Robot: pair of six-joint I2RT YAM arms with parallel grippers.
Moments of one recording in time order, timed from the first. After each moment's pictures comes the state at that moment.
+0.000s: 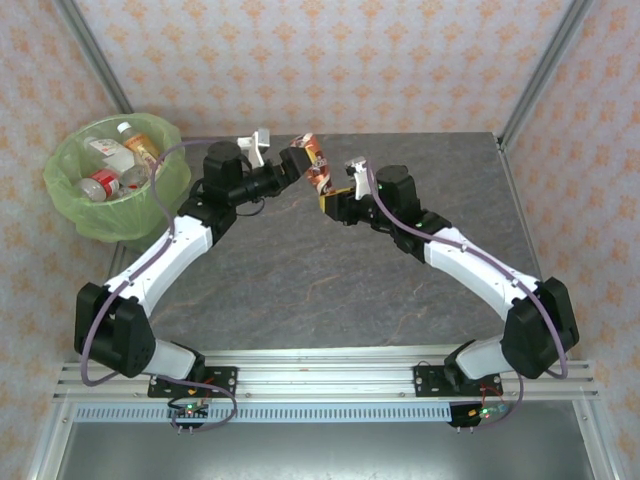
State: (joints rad) left arm -0.32 1.43 1.16 0.05 0.55 -0.94; right arm 0.58 1.40 1.07 -0.03 -0.38 0.32
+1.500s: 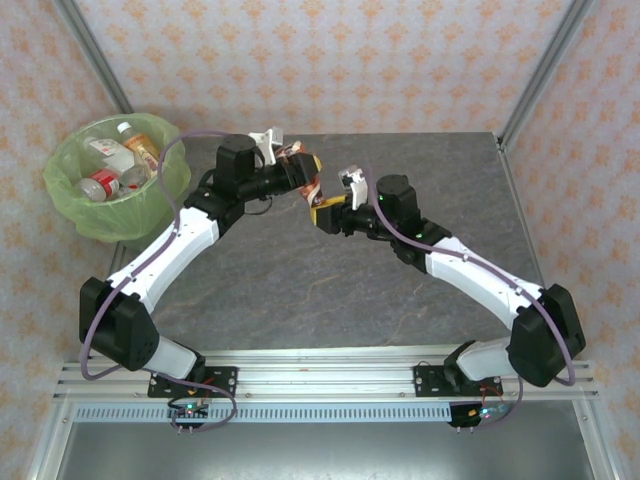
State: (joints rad) left arm -0.37 1.46 1.28 -0.15 0.45 -0.79; right arm 0.62 1.34 0.98 0.06 -0.47 0.35
